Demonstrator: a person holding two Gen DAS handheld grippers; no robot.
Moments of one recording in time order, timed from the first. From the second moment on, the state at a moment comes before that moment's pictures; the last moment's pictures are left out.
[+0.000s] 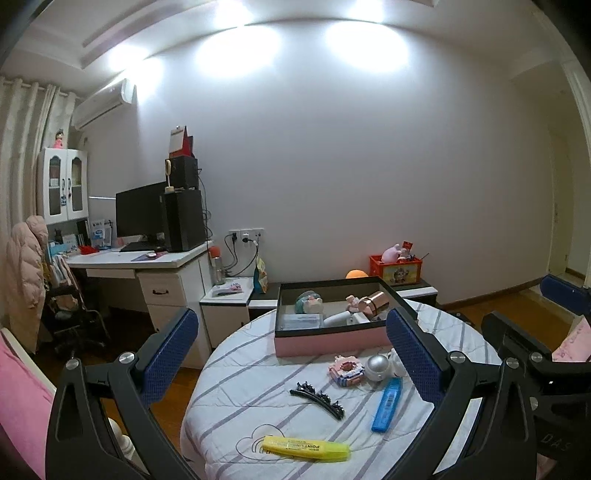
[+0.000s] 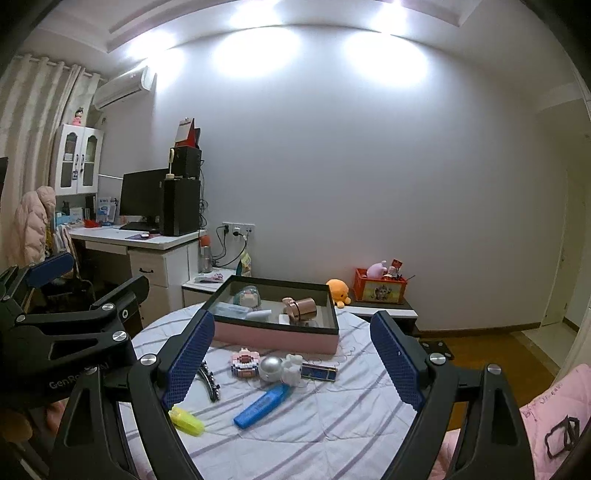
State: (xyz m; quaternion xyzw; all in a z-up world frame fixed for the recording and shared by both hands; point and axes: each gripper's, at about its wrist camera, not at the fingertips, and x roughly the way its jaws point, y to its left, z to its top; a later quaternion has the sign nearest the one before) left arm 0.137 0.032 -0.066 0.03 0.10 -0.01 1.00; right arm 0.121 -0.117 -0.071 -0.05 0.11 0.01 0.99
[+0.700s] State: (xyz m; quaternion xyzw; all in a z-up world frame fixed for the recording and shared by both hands) left arm 0.205 0.030 -0.141 0.00 0.24 -0.06 0.97; right arm 0.164 -0.128 -0.130 -0.03 0.20 0.03 0.98
